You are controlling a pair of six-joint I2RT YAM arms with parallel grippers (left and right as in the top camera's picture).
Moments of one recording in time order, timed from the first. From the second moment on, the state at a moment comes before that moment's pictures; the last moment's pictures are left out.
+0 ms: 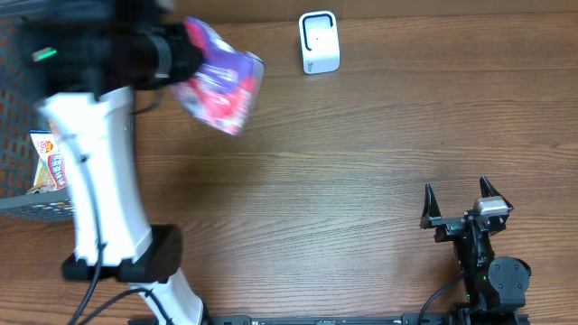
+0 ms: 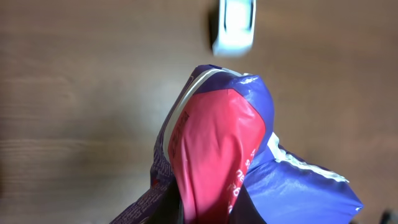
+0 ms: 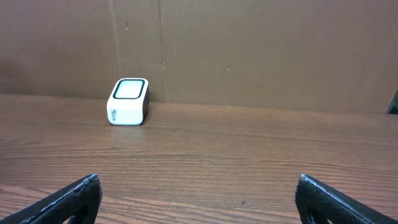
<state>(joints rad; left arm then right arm) -0.10 1.94 2.59 -1.69 0.24 -0.26 0.01 0.01 0.02 -0.03 -0.09 -0.01</state>
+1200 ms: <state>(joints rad) -0.27 2.29 2.68 -1.69 0.13 -0.31 0.01 0.01 0.02 -0.03 -0.09 -0.01</state>
